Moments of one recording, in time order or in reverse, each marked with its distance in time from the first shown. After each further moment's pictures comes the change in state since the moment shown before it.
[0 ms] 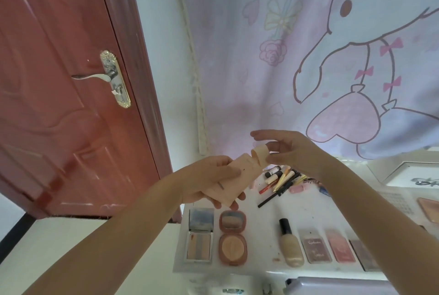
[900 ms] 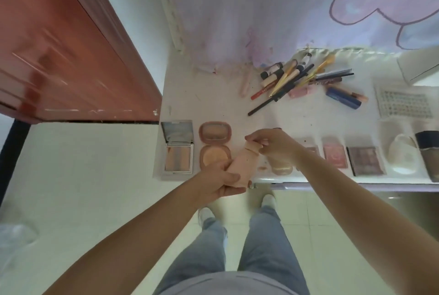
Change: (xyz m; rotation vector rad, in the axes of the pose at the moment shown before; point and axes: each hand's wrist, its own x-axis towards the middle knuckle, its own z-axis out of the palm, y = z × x) left_hand 0.088 -0.185 0.084 -0.638 0.089 -0.491; right_hand -0.045 0.206 0.040 -0.334 -0.102 0.641
